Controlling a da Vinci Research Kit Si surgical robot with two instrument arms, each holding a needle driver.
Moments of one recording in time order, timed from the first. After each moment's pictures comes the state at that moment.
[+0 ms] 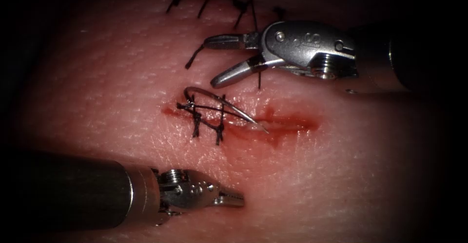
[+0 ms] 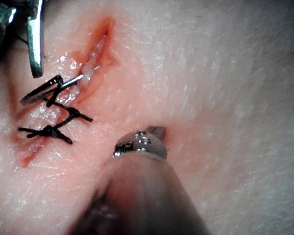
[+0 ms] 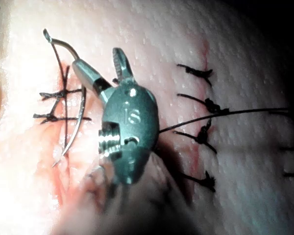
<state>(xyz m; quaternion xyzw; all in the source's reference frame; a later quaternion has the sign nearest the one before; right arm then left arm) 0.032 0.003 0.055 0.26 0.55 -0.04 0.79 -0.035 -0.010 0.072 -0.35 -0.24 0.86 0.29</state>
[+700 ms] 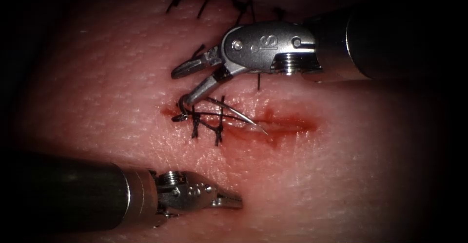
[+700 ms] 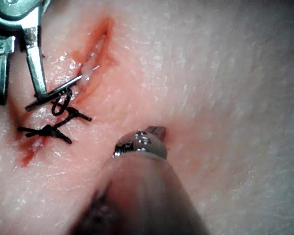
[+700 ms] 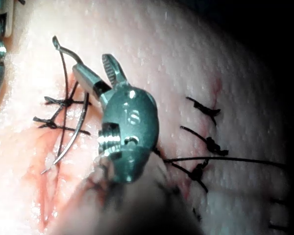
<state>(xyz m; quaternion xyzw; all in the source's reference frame) 0.034 0.002 0.055 0.29 0.52 -0.14 0.79 -0.034 -0.011 0.072 -0.35 -0.24 0.86 0.29</state>
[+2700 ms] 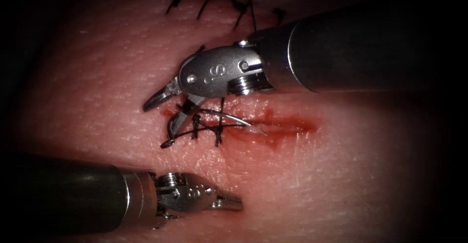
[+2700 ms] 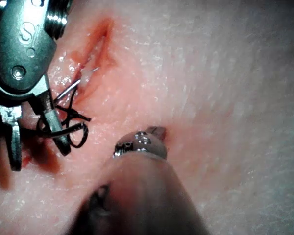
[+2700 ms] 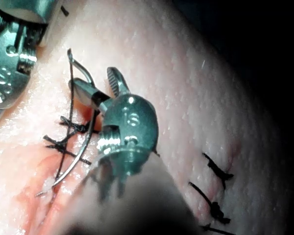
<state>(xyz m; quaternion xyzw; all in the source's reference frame) 0.039 -0.002 0.057 0.29 0.45 -0.26 0.81 -0.035 -0.011 0.072 -0.35 -0.25 0.86 0.28</state>
